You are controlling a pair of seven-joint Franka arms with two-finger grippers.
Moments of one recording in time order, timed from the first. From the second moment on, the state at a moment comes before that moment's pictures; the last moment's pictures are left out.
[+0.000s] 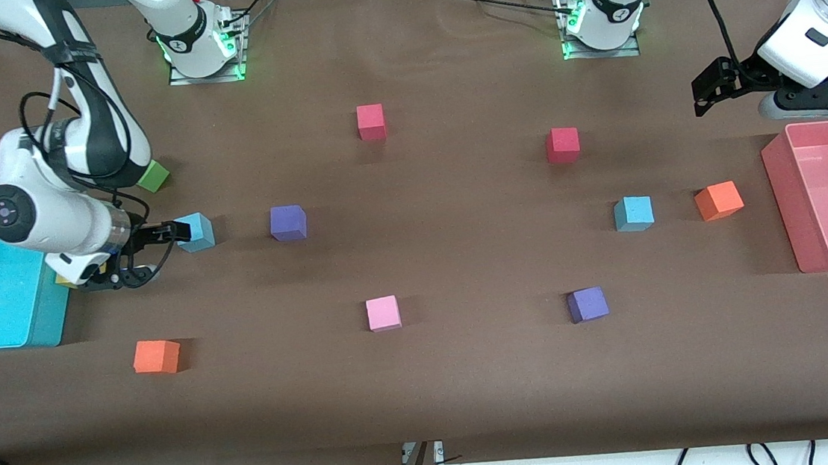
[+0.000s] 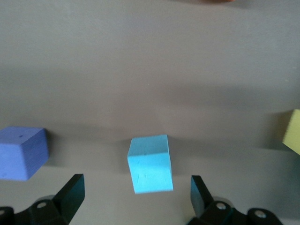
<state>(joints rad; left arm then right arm) -0.07 -0.03 -0.05 -1.63 0.02 1.54 -0.06 0.02 0.30 0.05 -1.97 -0.01 2.12 -0.01</state>
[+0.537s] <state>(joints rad) -0.07 -0.03 -0.06 -1.63 0.02 1.54 -0.06 0.02 0.32 0.05 -2.20 -0.01 2.40 -0.02</state>
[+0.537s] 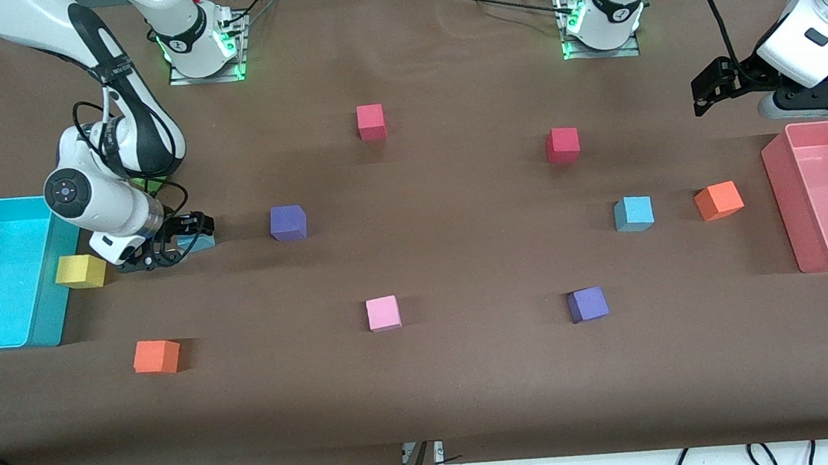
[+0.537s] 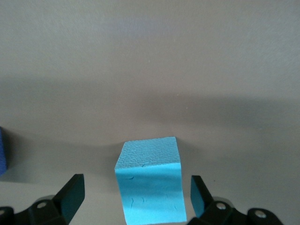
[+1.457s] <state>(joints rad) -0.07 -0.03 -0.06 -1.63 0.02 1.54 -0.06 0.02 0.37 0.05 -2.20 -0.01 2.45 -0.03</state>
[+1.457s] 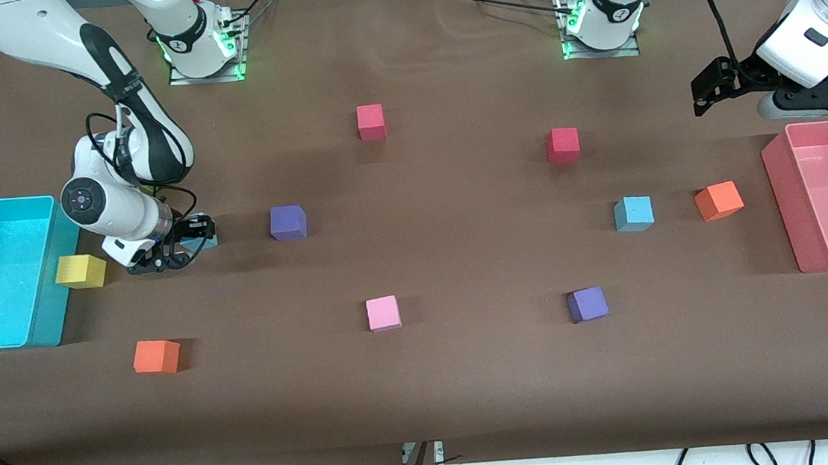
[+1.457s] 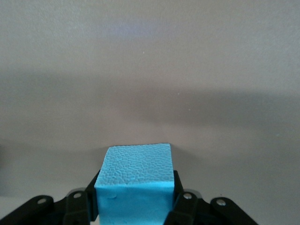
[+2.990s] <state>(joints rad) -0.07 -0.02 -0.06 -1.63 0.02 1.54 -0.06 0.53 0.61 0.06 -1.35 0.12 1.75 0.65</state>
